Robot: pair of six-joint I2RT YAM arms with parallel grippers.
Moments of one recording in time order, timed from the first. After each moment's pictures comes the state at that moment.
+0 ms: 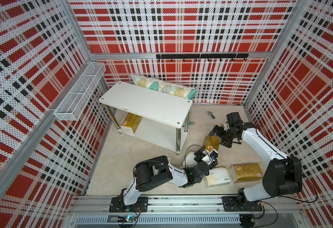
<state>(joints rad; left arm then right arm) -1.29 2.05 0.96 0.94 -0.73 0.19 0.13 1.49 1.17 -0.83 -0.32 0.71</state>
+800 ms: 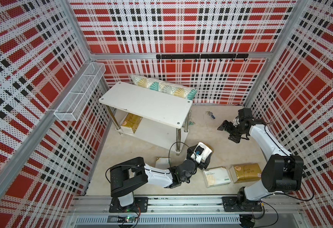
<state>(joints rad) -1.26 1.73 0.73 0.95 -0.57 -0.05 -0.03 1.54 1.26 -0.84 -0.35 0.58</state>
